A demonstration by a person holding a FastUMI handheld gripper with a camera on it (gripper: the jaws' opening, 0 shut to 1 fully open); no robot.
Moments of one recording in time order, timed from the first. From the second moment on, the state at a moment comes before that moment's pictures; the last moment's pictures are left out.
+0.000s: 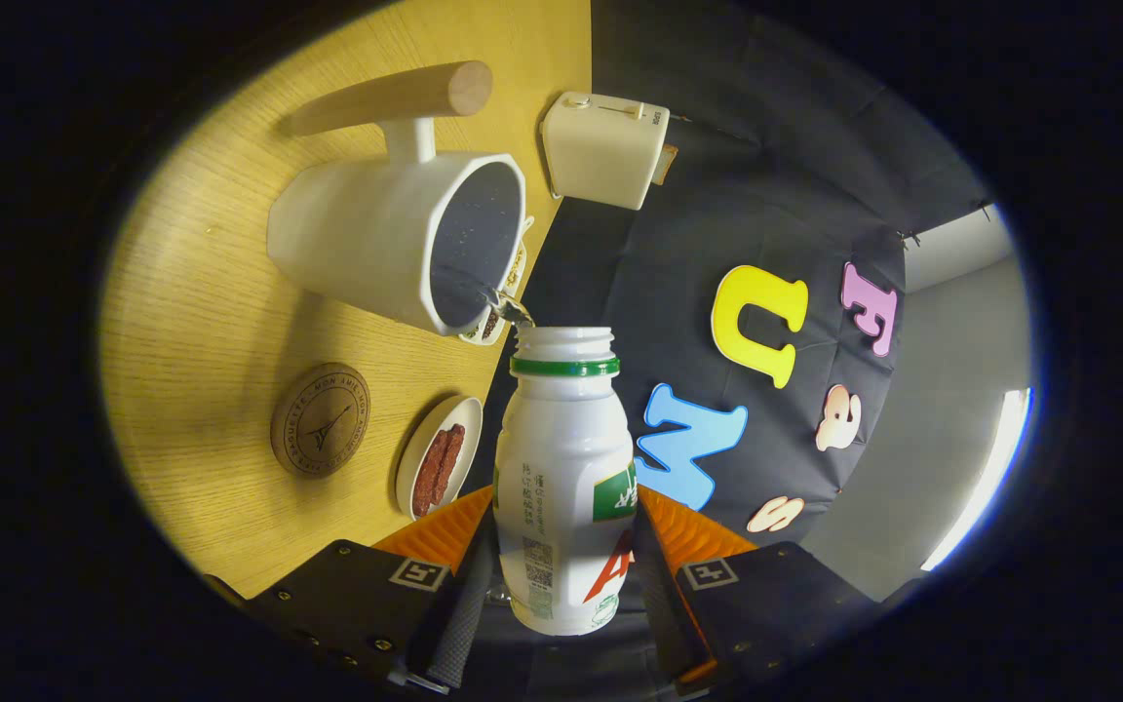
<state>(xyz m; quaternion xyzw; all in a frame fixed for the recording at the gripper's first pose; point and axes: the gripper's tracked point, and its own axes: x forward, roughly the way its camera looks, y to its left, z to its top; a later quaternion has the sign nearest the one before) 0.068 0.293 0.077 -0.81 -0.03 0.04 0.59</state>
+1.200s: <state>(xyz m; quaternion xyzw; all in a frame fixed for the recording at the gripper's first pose) 0.067 0.307 0.087 -0.84 -0.04 0.04 0.54</state>
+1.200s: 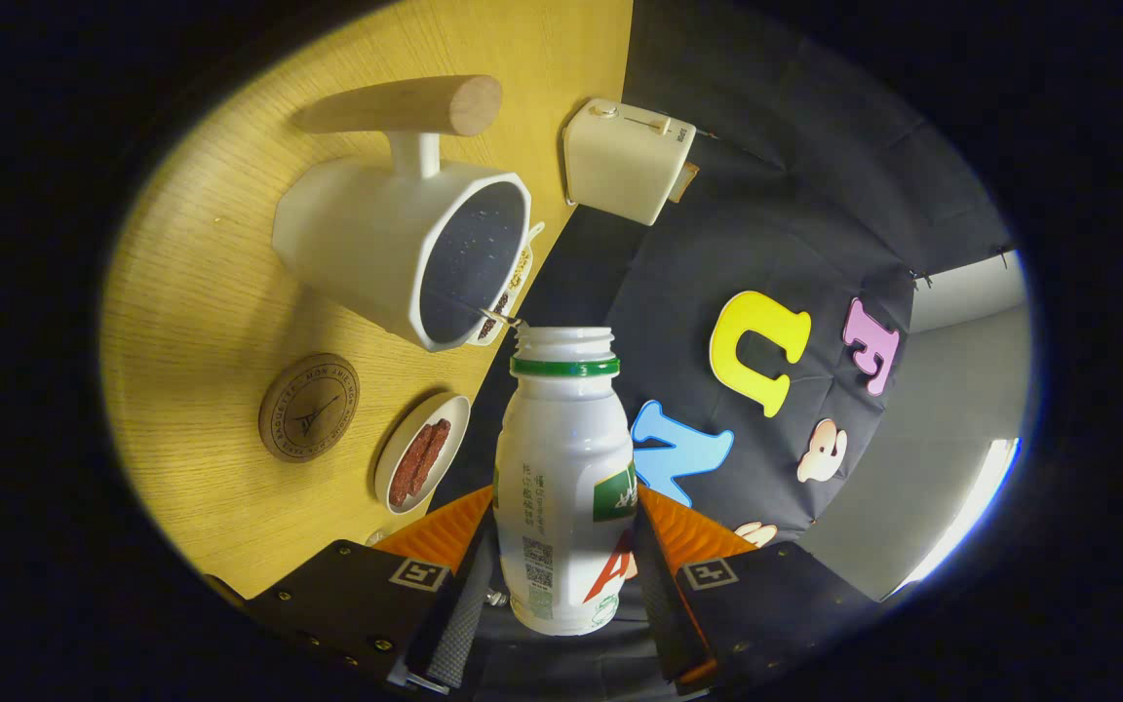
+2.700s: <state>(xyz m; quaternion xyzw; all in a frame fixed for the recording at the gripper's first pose) 0.067 0.306 0.087 -0.84 -0.04 0.04 0.54</state>
